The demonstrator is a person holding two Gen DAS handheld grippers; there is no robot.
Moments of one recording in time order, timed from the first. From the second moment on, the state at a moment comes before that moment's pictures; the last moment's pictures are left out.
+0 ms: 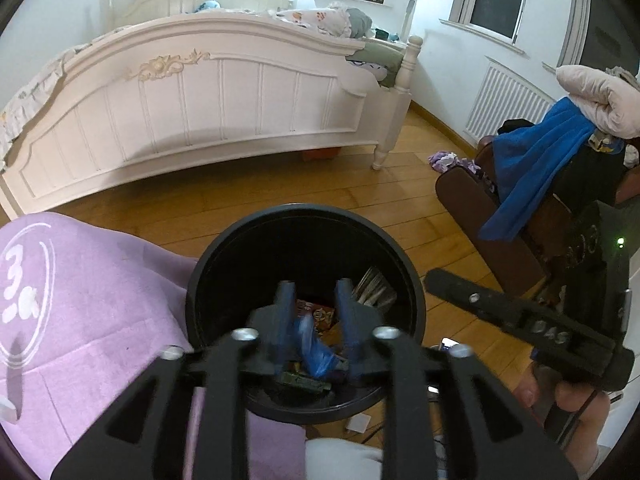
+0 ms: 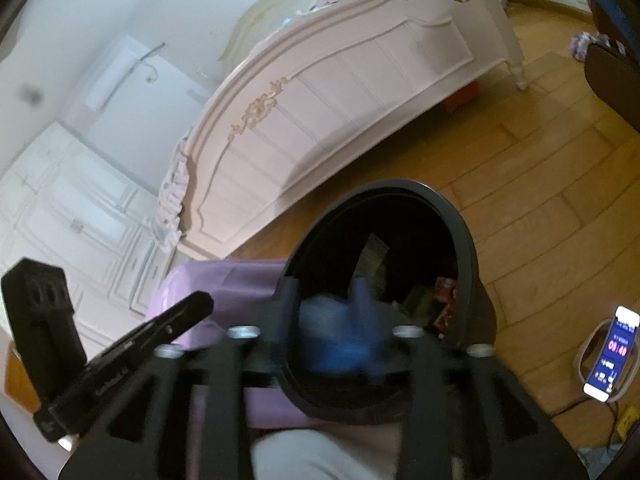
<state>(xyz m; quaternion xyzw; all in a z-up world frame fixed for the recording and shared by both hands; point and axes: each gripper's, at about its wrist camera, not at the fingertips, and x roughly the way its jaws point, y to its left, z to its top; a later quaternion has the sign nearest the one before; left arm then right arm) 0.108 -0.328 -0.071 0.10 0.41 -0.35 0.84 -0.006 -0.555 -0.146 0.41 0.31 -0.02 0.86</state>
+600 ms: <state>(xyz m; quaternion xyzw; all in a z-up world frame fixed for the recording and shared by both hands) 0.111 -0.188 -0.035 0.03 0.38 -0.25 0.89 0.025 -0.454 -0.092 0.33 0.34 0.05 0.88</state>
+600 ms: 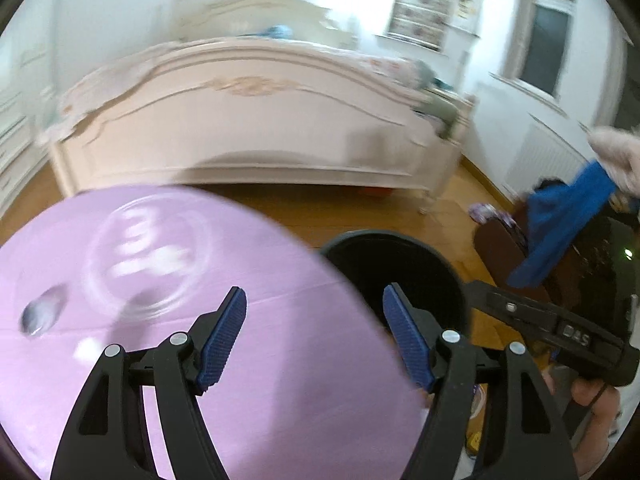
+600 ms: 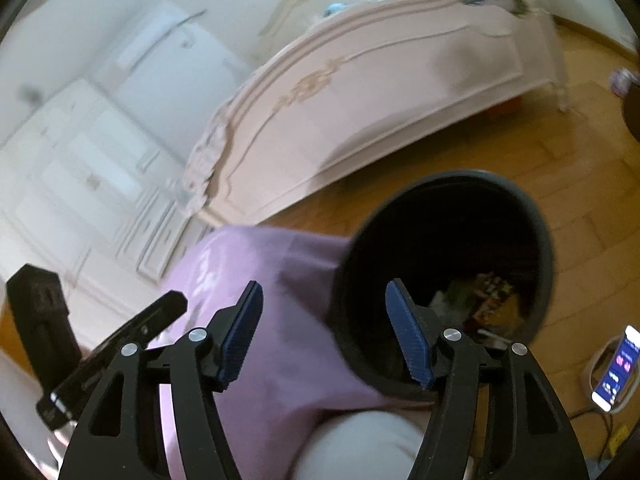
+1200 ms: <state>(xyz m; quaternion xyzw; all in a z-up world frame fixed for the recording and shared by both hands) 0.167 0.006 -0.061 -0.03 0.42 -0.06 0.90 0.099 -0.264 -0.067 0.18 0.41 0.19 0.87</state>
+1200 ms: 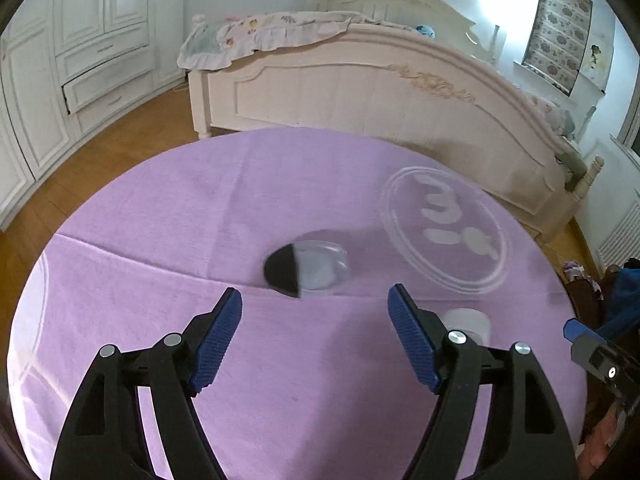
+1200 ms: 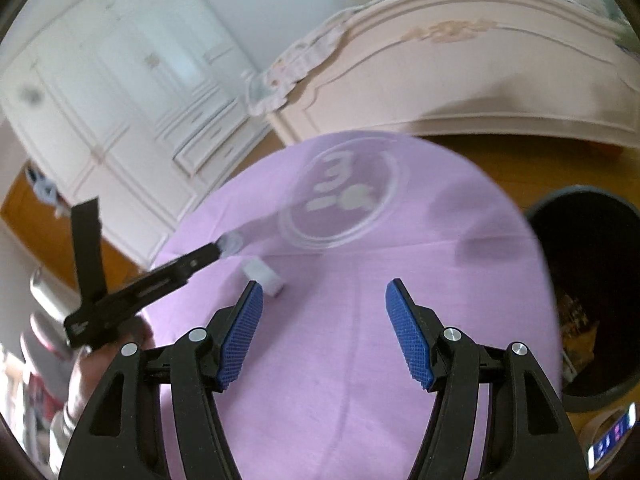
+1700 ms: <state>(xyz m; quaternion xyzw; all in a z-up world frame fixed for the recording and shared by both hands) 0.183 0.006 -0.077 0.00 0.43 -0.06 0.90 0.148 -0.180 -0.078 0.04 0.43 0.22 0.87</state>
